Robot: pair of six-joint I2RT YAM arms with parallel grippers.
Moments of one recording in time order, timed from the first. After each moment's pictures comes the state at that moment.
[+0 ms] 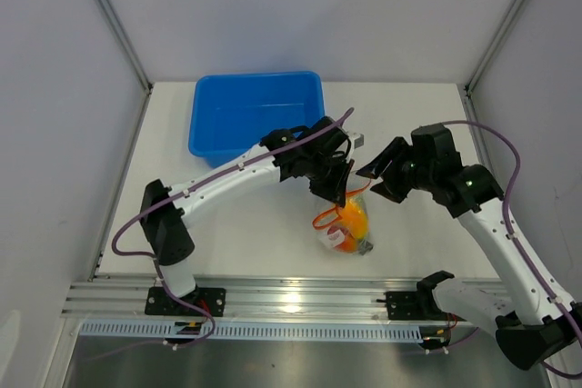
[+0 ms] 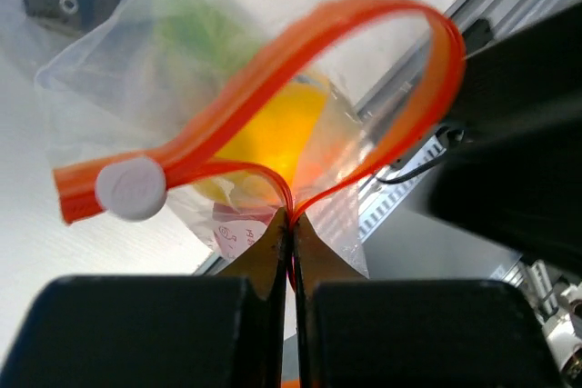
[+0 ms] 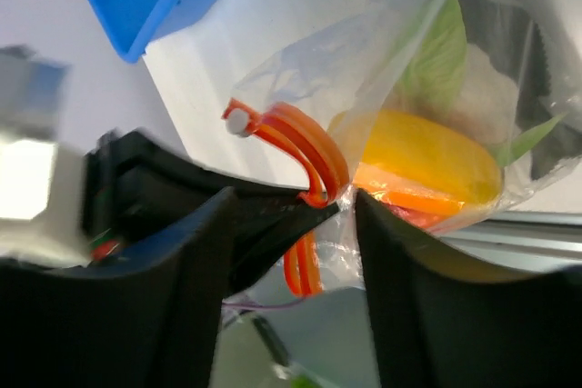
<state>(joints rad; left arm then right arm) -0.98 1.79 1.76 -0.92 0.26 -0.50 0.45 1.01 1.17 -0.92 -0.14 1.14</state>
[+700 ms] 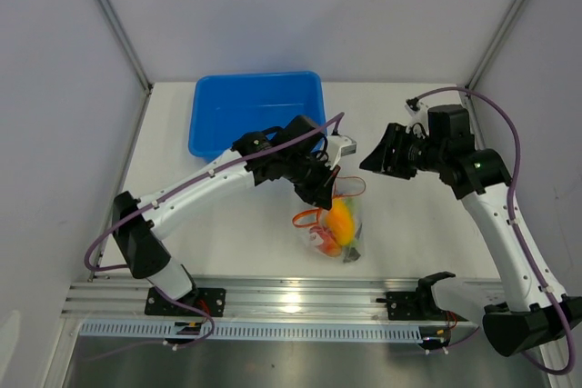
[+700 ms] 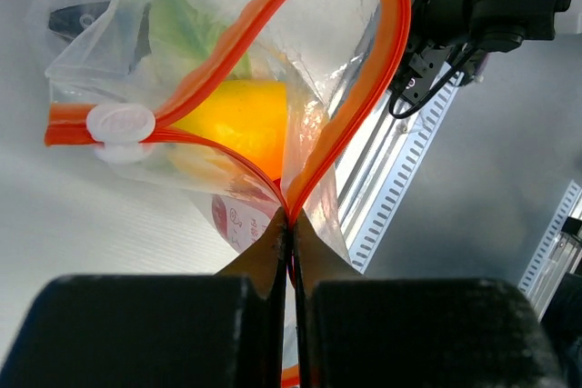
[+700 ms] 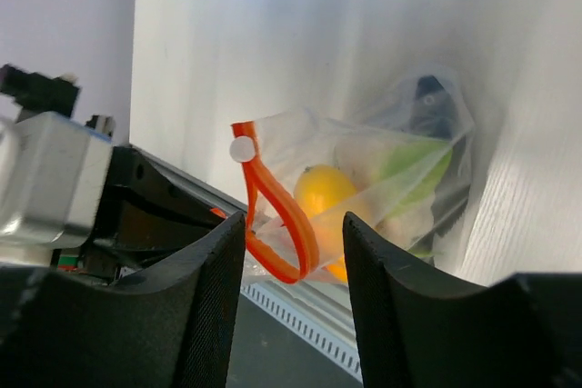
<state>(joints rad) -0.92 1.61 1.58 -0.88 0.41 -0.17 0.29 1.11 1.32 -0.91 -0.43 0.54</state>
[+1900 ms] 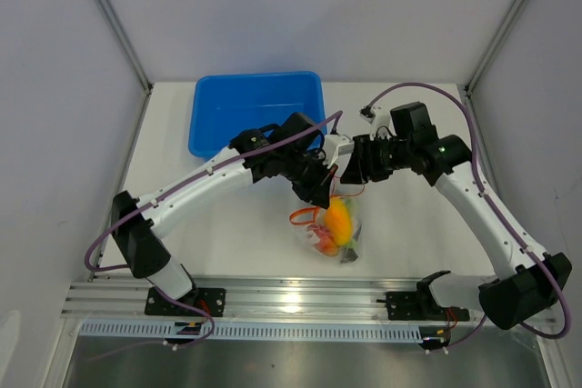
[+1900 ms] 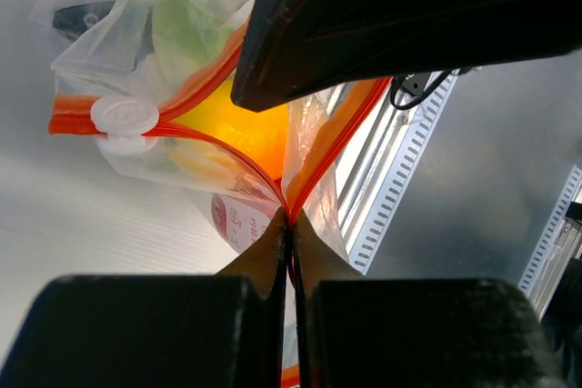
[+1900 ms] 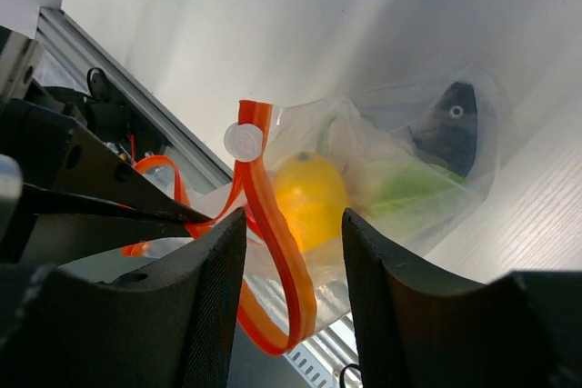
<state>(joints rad) -0.90 1.61 1.58 -0.89 0.46 -0.12 0.43 1.26 1.32 -0.87 -0.52 0.23</state>
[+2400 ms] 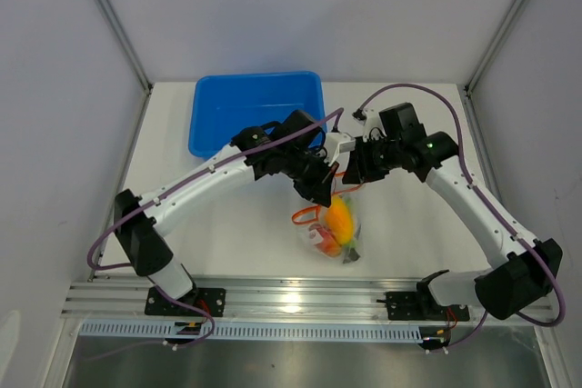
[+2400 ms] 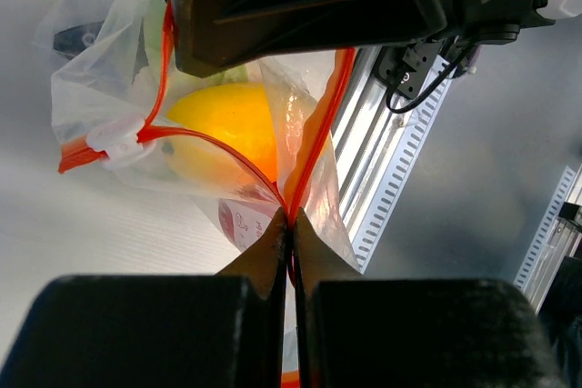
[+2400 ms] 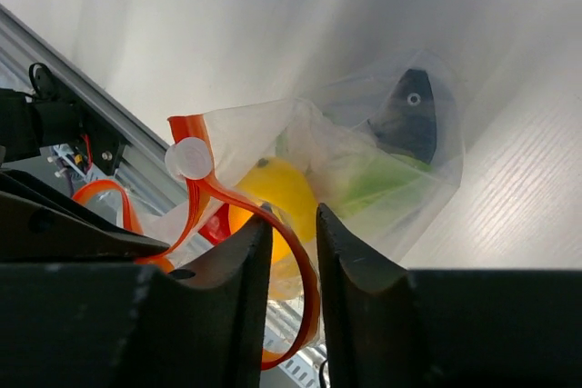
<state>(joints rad) -0.89 1.62 1.61 -0.90 0.47 -0.12 0.46 1.32 1.32 -0.88 -0.42 0.20</state>
